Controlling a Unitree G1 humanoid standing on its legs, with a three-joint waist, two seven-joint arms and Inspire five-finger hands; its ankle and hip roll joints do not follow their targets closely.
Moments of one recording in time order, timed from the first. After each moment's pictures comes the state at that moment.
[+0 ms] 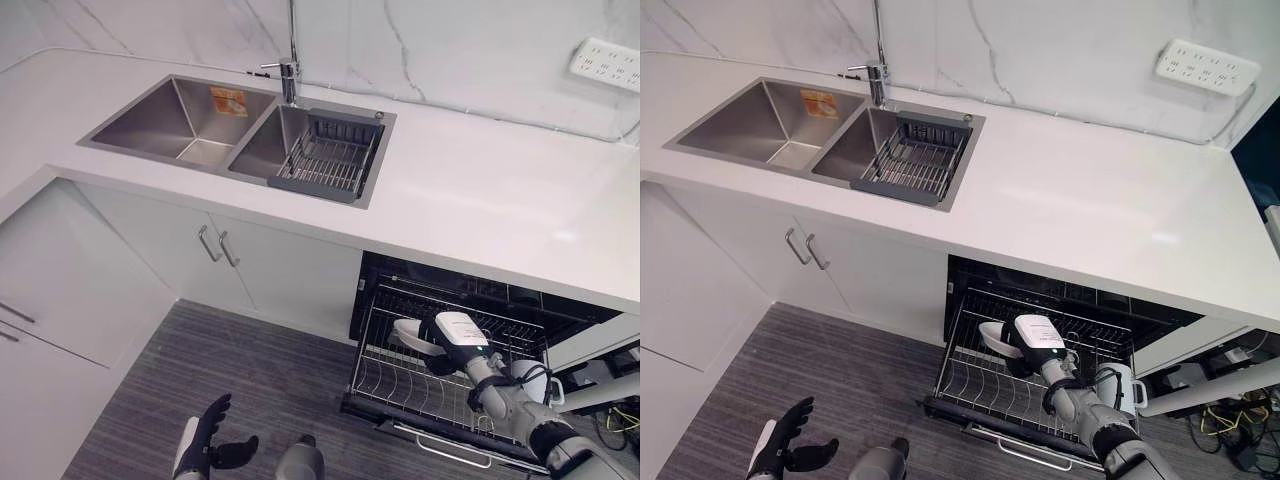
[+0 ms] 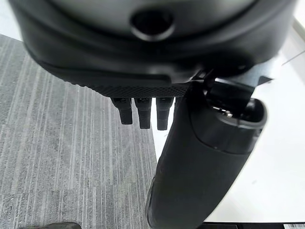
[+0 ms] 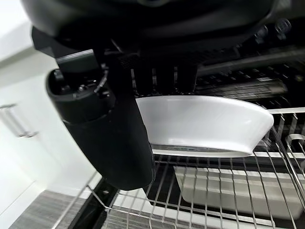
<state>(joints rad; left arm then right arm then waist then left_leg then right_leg) 0.27 0.37 -0.14 0.82 0.01 -0.42 0.23 -0.35 -0.48 0.50 1.03 -0.67 -0.38 -0.48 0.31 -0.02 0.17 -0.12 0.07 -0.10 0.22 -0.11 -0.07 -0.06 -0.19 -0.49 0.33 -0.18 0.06</state>
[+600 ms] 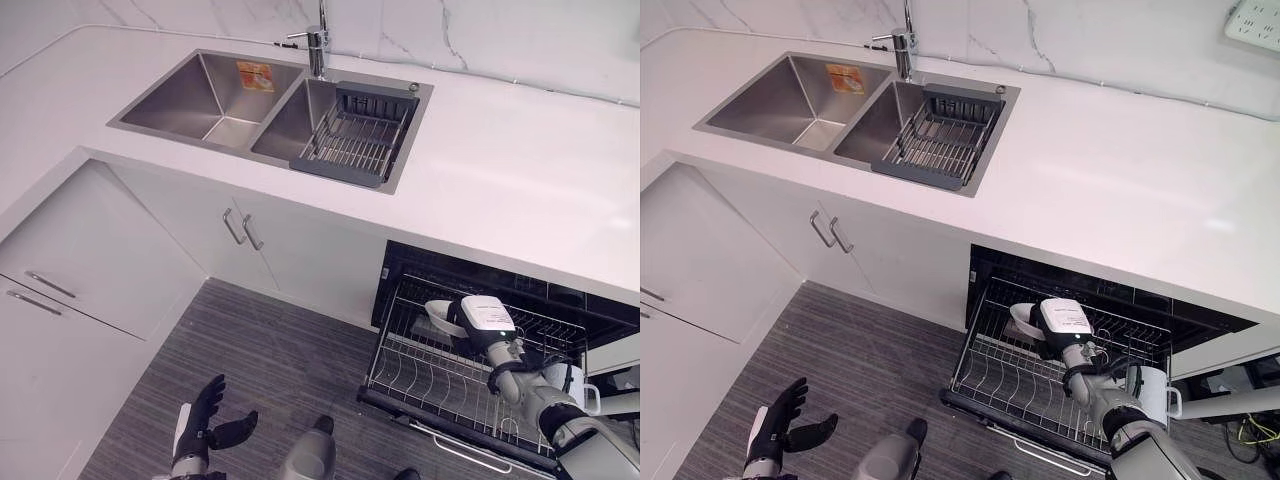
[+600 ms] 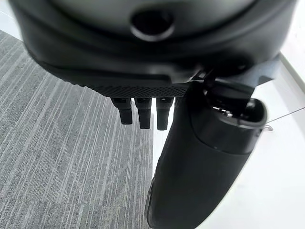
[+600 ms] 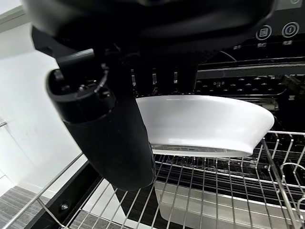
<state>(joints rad) 0.26 0.37 -0.12 0.74 -0.17 -0.45 0.23 -0.43 -0.54 0.50 1.10 -0.74 -0.31 -0.59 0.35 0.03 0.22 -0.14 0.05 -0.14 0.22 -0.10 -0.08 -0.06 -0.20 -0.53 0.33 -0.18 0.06</state>
